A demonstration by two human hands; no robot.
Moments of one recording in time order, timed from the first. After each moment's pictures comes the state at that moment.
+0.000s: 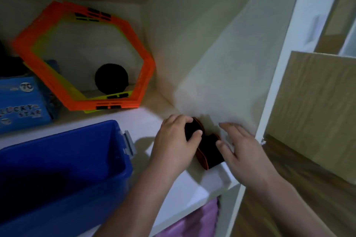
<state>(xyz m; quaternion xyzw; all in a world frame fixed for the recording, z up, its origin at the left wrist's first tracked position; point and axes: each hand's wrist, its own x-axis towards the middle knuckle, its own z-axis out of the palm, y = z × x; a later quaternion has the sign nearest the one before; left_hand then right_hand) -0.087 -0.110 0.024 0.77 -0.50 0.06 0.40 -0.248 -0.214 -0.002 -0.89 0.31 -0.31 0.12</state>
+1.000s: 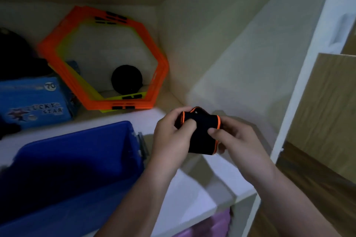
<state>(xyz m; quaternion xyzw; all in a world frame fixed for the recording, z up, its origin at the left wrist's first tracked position) -0.087 -0.094 0.050 0.64 -0.34 -0.15 0.67 -0.205 -0.197 0.033 -0.72 0.18 -0.38 0.56</state>
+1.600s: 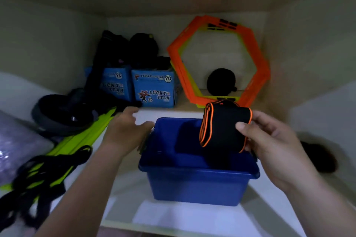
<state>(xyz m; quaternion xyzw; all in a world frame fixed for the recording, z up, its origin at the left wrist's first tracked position) 0.072 0.180 0.066 0.92 -0.06 0.09 0.38 -0.087 -0.078 0.058 -0.69 -0.01 -0.29 0.66</state>
